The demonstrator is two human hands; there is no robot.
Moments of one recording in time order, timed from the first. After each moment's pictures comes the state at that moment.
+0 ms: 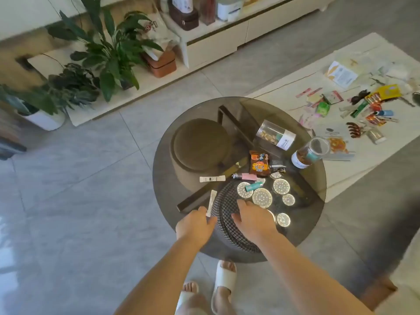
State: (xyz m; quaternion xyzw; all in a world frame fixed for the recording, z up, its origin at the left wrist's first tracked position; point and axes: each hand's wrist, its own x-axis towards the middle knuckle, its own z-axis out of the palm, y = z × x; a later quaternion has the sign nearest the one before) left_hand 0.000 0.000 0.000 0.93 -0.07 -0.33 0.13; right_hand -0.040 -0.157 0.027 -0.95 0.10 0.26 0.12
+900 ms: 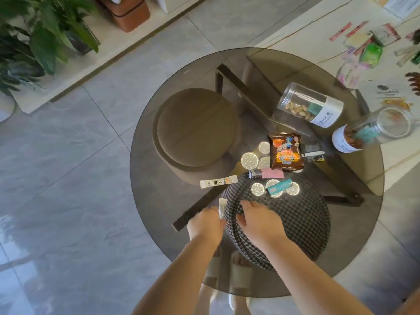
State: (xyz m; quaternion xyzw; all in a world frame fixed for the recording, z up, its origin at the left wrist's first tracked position) left_hand 0.097 -0.039 -0.187 0.91 -0.12 -0.39 0.05; right_hand 0.048 -0.169 -0.155 -0.92 0.16 0.31 0.17
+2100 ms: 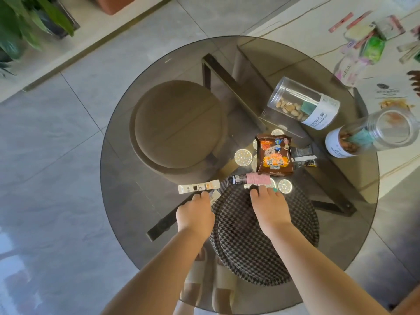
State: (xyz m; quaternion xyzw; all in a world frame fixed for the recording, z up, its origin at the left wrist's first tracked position) left_hand 0.120 -0.086 -0.214 0.93 -0.17 -0.33 0.03; right_hand 0.057 -0.255 -0.213 -0.93 0.08 0.35 -0.01
